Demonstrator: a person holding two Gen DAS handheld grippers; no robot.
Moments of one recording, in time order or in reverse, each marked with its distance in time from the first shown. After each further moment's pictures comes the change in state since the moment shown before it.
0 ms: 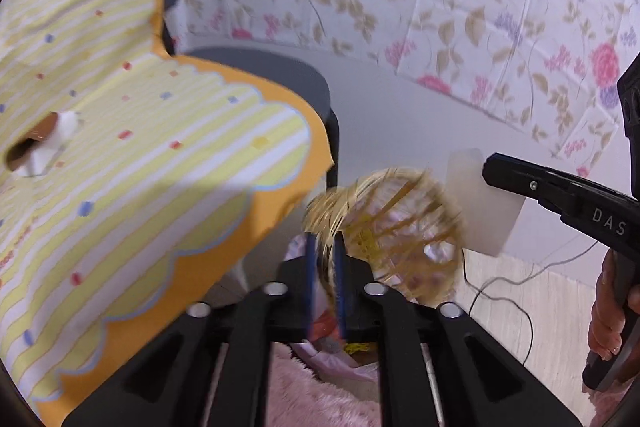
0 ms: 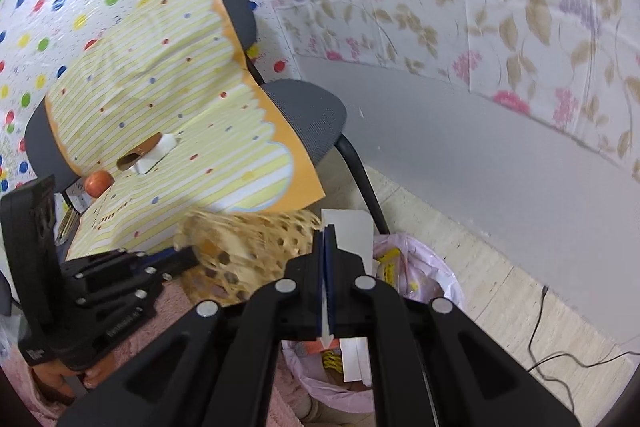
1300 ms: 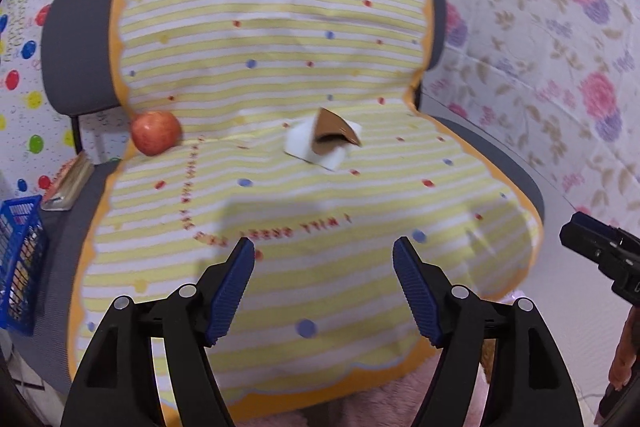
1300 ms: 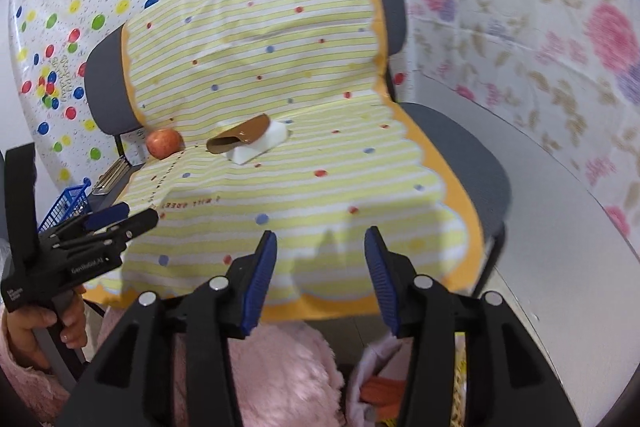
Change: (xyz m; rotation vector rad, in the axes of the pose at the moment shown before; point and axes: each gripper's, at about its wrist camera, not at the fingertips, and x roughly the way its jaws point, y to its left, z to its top) left arm -0.132 0.184 -0.036 -0.429 -0.215 0.463; right arm 0.049 0.176 0.046 -0.371 0.011 0.196
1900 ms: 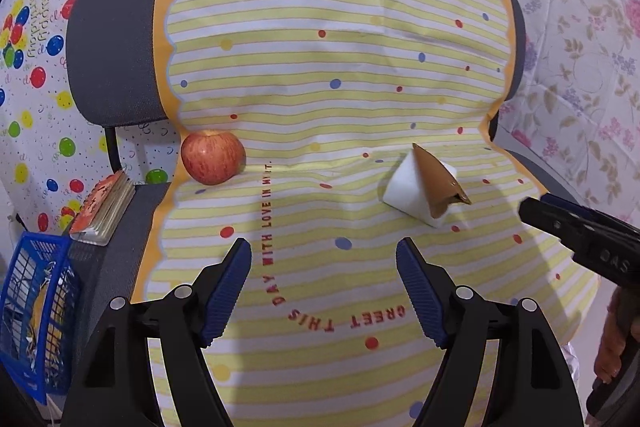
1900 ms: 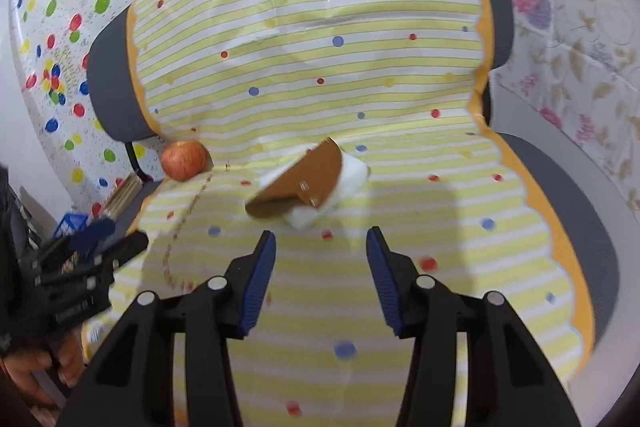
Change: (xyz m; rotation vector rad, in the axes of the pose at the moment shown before) left arm 0.043 0.071 0.050 -0.058 0.006 0.127; right arm 0.128 0.066 0.084 -0.034 0.066 0.124
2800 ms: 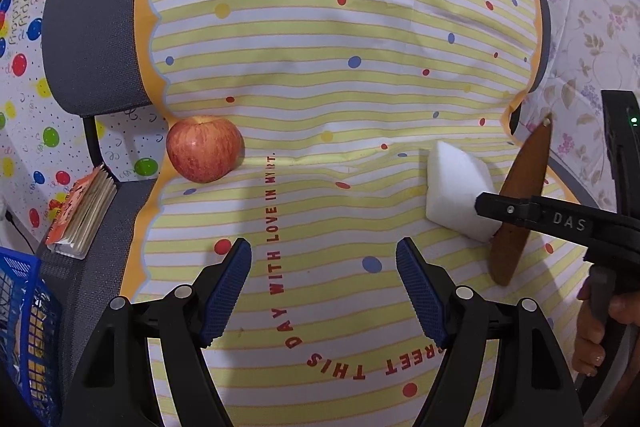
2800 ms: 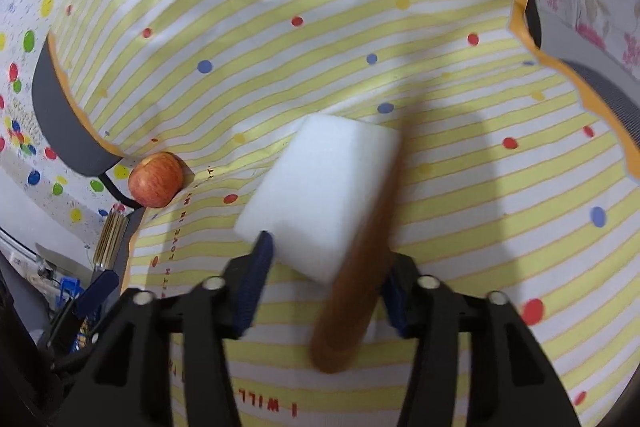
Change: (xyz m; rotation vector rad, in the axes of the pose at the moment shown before) left arm 0.046 0.014 0.010 -0.007 0.063 -0.007; right arm 0.087 -0.014 0.016 0.197 0.167 0.044
